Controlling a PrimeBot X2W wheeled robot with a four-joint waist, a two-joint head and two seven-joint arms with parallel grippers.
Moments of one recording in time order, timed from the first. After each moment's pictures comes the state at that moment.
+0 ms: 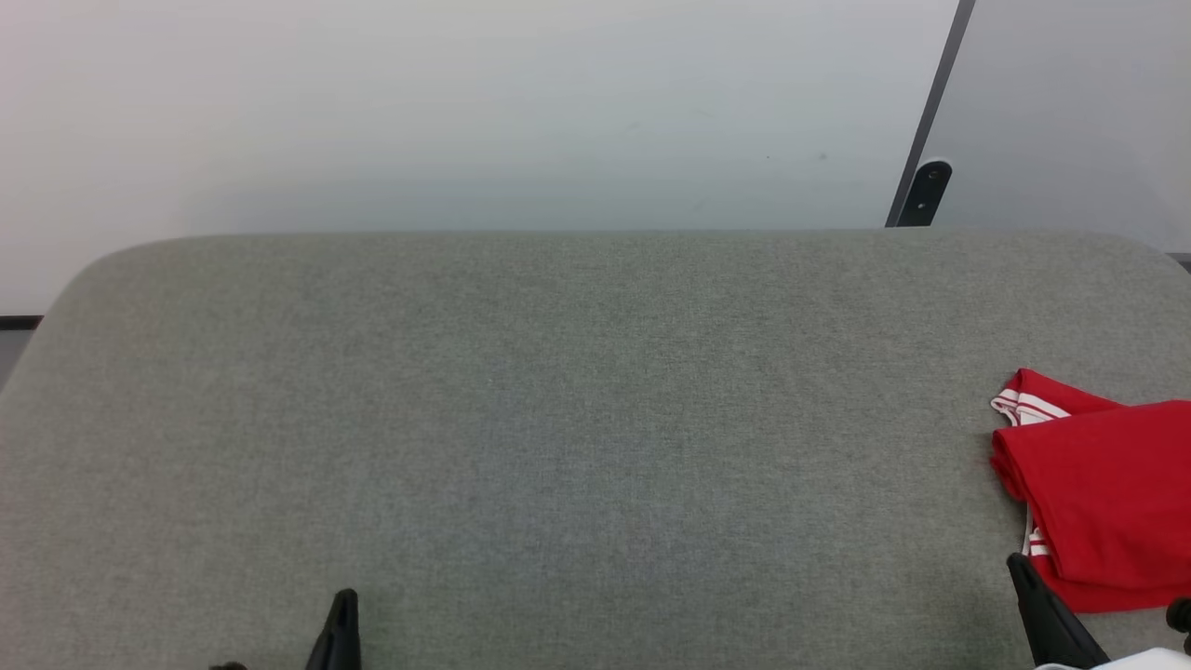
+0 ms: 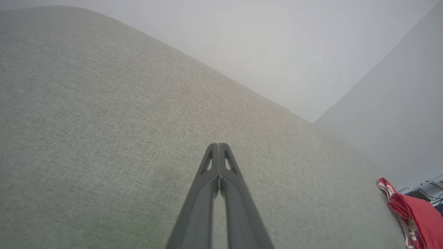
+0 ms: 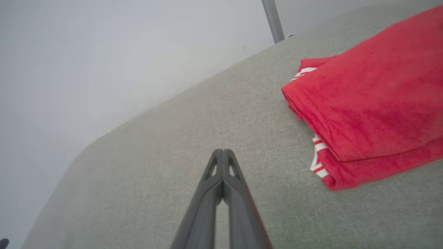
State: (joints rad) left arm 0.18 0.07 0.01 0.08 -0.55 -0.07 -0.16; right arm 0.17 -0.07 -0.11 -0.08 0.61 0.13 0.19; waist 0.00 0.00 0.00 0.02
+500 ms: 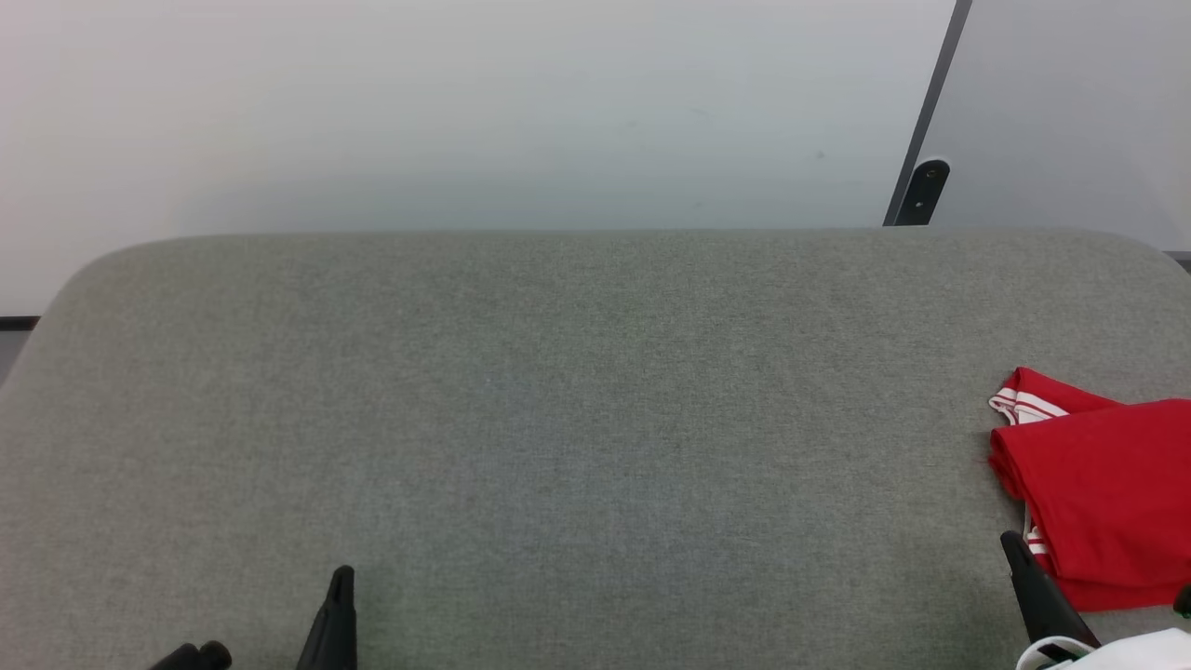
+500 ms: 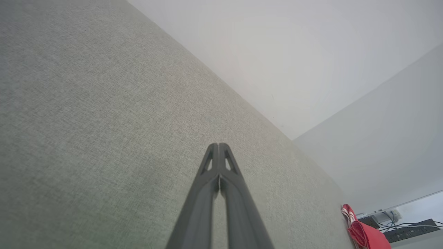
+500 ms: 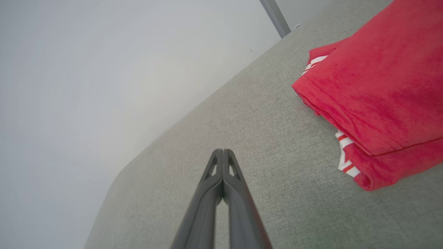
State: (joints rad) left arm 0.12 0.07 0.02 0.12 -0.77 -0.08 -0.11; right arm 0.12 -0.07 -0.11 -0.01 0.81 0.13 0.18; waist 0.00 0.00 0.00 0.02
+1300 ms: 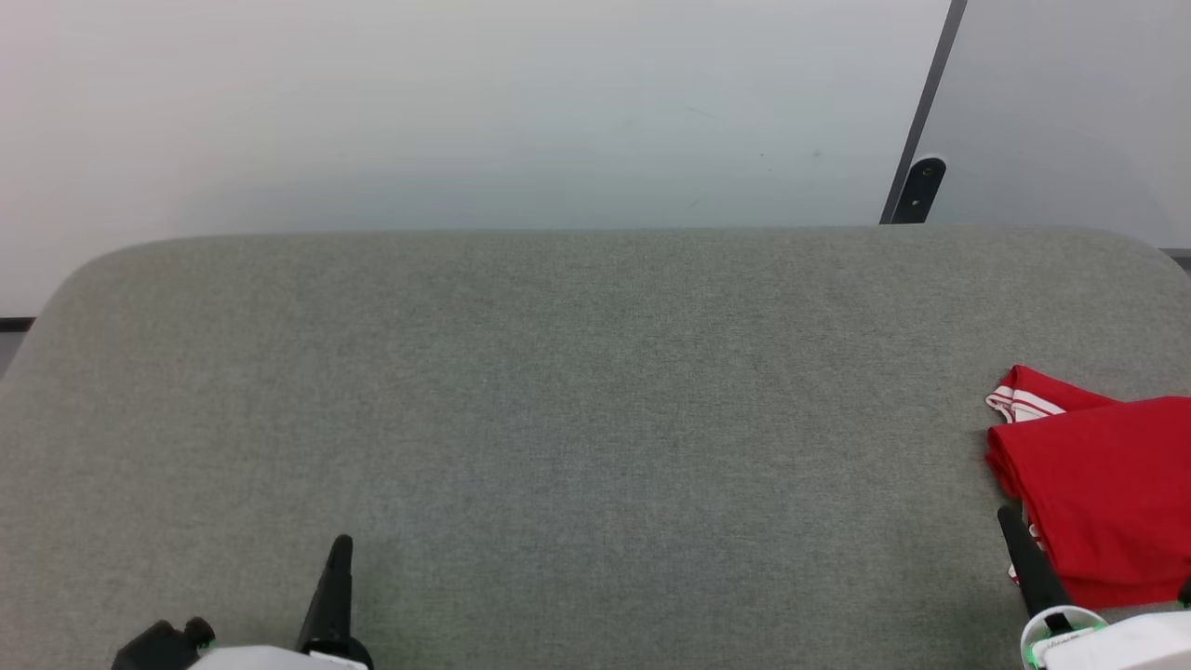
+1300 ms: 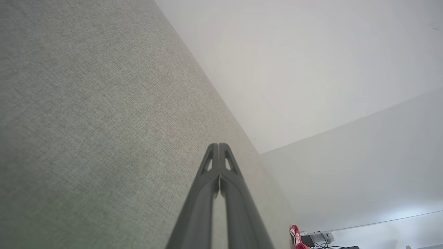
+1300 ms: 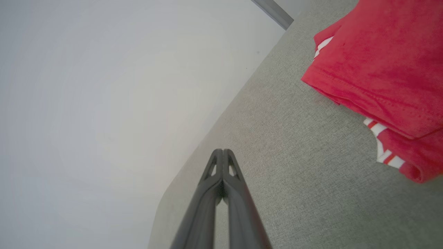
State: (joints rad) left arm 0.05 0.07 0.05 0.16 -1.07 -0.10 -0.04; right arm 0.05 -0.06 -0.11 0.08 1.08 0.13 0.15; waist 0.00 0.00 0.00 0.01
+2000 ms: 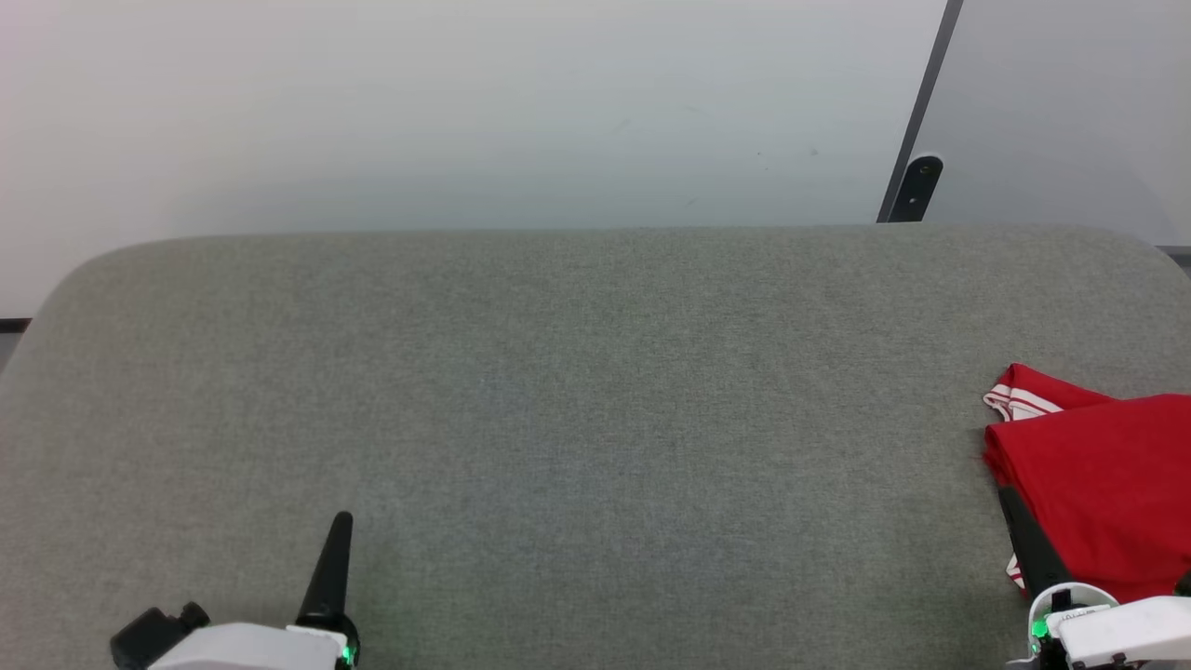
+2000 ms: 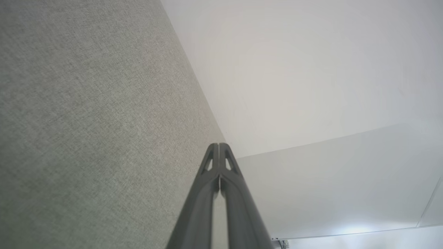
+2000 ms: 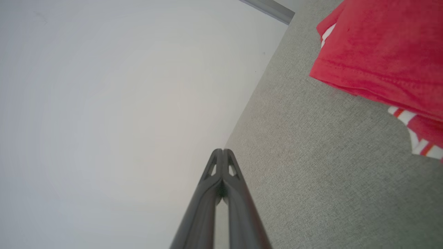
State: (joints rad) left arm 0.00 0.07 0.07 0.19 -1.27 -0.11 0.01; right arm -0.01 -0.06 -0.11 0.14 1.28 0.13 0.14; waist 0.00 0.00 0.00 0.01
